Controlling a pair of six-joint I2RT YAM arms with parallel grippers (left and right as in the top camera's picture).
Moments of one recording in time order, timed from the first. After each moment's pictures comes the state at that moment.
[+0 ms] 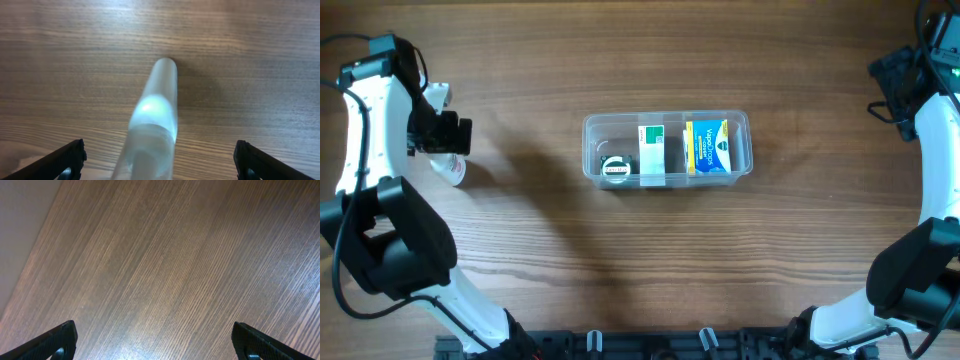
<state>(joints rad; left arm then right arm) 0.31 1.96 1.66 -1.24 -0.14 0.28 -0.32 1.75 1.54 -0.80 0.22 0.78</state>
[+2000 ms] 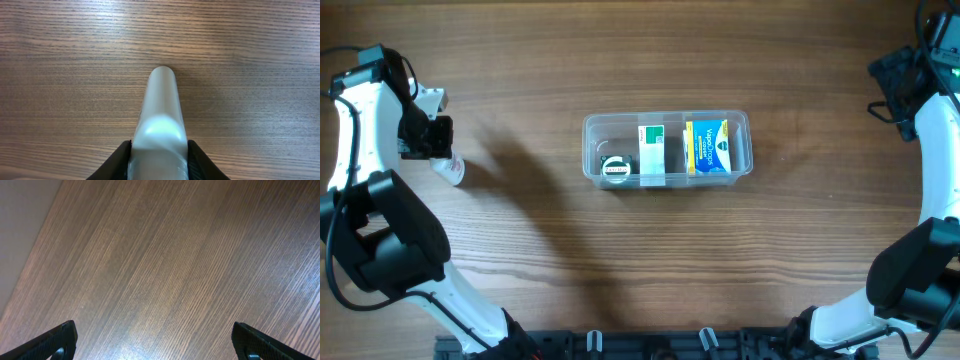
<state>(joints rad) 0.37 2.00 1.64 -1.19 -0.05 0.34 -0.32 1.75 1.54 -0.80 0.22 0.78</state>
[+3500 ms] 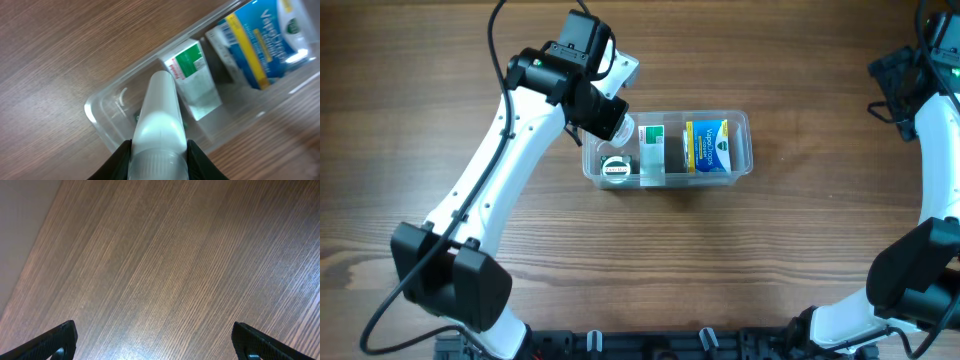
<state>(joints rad) -0.39 1.80 1.71 -1.13 0.13 0.15 -0.32 1.75 1.54 -0.80 0.22 0.78</state>
